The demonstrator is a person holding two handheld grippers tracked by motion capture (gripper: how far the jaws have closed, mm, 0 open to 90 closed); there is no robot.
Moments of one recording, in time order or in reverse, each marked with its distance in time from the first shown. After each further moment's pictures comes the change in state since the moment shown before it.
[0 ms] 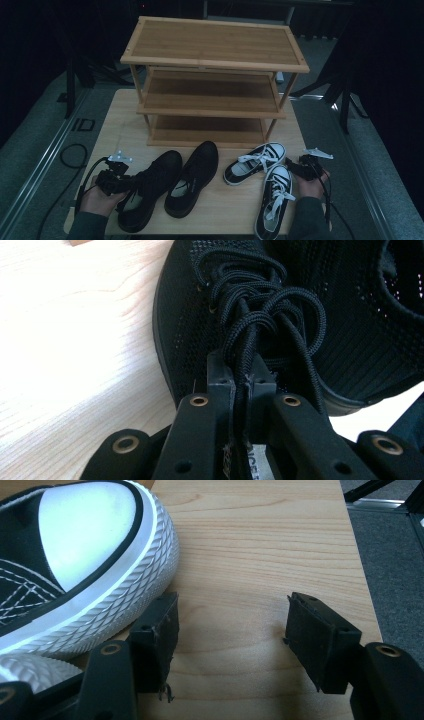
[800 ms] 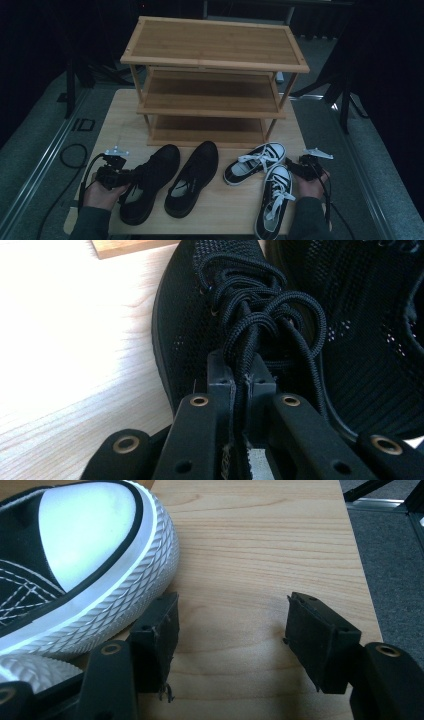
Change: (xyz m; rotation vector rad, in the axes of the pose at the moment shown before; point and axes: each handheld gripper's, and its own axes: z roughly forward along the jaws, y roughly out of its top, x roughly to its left) left arm 0.014 0.006 0.005 -0.063 0.014 -0.100; right arm 0.000 0.000 0.000 -0.001 -0.001 0.003
